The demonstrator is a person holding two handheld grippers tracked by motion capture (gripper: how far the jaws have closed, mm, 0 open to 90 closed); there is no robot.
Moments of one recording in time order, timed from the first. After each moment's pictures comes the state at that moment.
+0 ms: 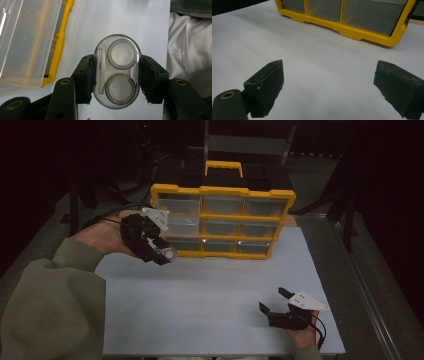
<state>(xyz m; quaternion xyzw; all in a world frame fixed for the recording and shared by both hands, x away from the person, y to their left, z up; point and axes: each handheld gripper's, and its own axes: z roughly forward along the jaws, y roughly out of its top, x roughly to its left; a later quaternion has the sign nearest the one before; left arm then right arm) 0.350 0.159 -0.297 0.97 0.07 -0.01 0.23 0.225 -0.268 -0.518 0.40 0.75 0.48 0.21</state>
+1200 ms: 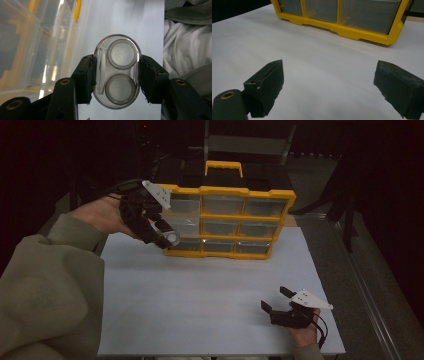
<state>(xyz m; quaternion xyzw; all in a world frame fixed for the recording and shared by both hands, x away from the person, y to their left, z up) 0.367 0.151 -0.249 0.97 0.06 -0.01 0.23 0.230 -0.275 -0.520 0.41 0.74 0.49 0.20</state>
